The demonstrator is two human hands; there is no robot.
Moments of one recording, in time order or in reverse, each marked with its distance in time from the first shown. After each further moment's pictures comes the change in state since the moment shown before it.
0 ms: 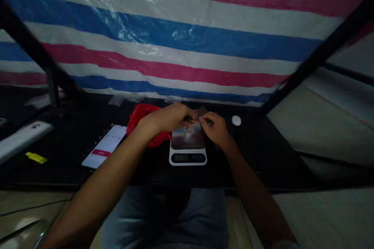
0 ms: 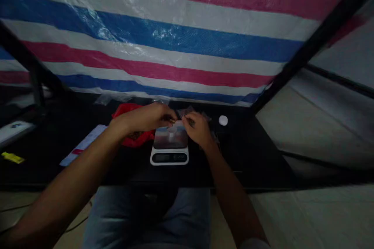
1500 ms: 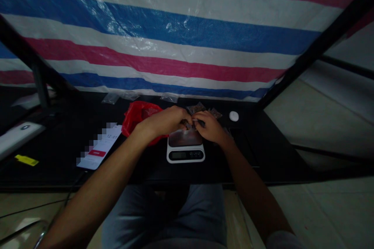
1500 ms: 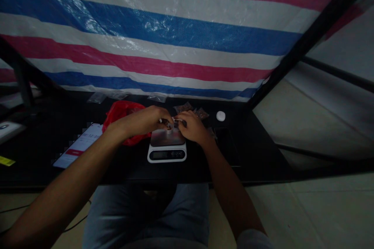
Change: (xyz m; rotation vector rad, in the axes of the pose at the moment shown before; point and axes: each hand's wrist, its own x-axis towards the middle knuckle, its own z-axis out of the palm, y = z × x) left_hand -0.001 0.001 0.021 -0.029 -0.023 -0.067; right_hand -0.004 0.011 0.004 -0.047 -0.287 -0.086
